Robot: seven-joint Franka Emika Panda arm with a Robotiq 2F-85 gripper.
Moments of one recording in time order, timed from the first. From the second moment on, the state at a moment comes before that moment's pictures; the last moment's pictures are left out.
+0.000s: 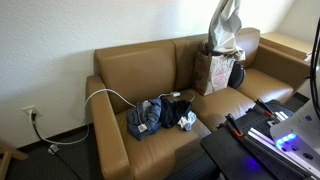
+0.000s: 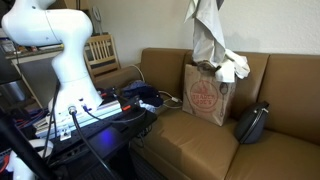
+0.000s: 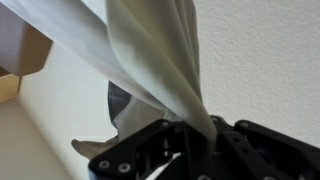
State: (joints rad) arm 1.24 0.34 -1.65 -2.17 0.13 3.45 0.84
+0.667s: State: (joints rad) arm 1.02 0.53 -1.28 -2.37 0.23 3.45 0.96
